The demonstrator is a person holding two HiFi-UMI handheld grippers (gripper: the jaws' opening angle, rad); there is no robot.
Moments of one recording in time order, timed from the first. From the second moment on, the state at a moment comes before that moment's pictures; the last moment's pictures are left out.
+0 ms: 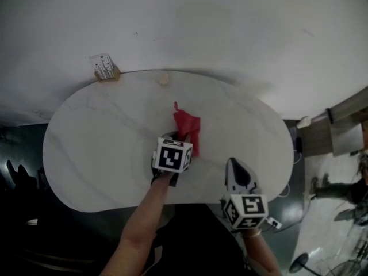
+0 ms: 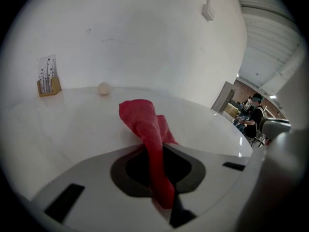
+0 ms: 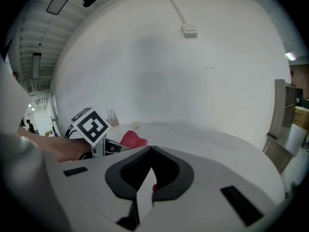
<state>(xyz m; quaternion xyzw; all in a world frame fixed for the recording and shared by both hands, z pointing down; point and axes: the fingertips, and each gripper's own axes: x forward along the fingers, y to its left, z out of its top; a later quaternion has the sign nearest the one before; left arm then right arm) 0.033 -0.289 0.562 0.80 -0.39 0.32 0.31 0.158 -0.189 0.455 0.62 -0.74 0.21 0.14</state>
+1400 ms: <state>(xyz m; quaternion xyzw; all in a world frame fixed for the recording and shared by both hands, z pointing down) -0.287 -0.207 0.502 0.61 -0.70 0.19 0.31 0.016 -0.211 0.439 0.46 -0.86 0.16 0.15</state>
